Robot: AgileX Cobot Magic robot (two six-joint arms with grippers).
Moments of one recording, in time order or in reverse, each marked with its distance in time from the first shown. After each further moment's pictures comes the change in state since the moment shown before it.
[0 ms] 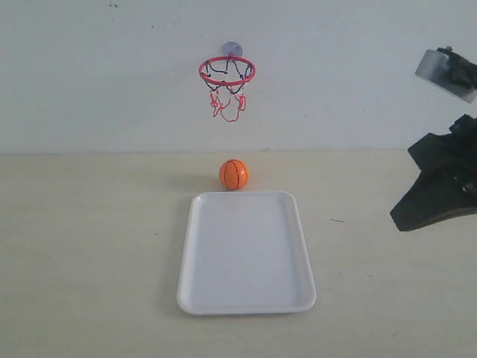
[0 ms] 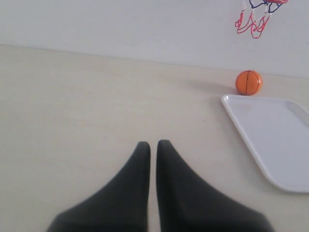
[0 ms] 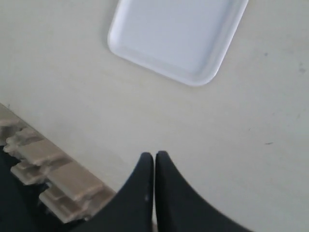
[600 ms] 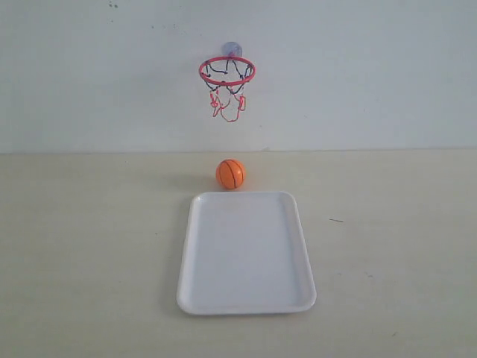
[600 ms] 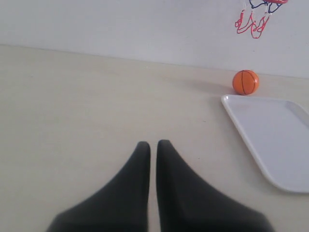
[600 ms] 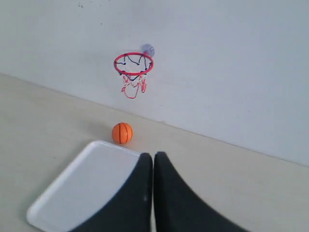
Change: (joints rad) left arm 0.000 0.000 0.000 0.000 0.000 0.000; right arm 0.000 -0.750 0.260 -0.037 -0.560 -0.134
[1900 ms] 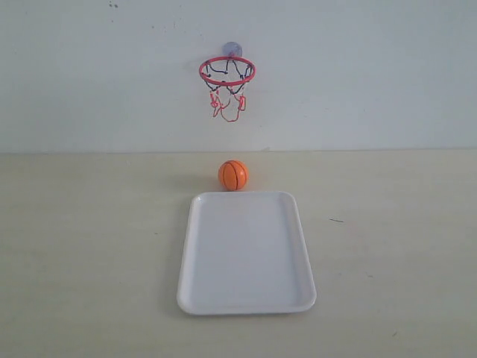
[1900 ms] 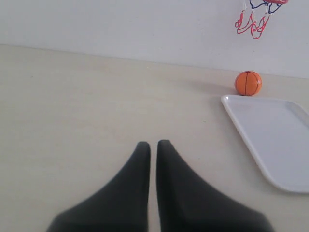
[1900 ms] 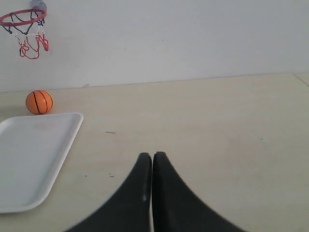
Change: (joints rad) left arm 0.000 0.000 0.000 0.000 0.000 -0.002; right arm 0.000 -0.584 0.770 -0.570 -0.358 0.722
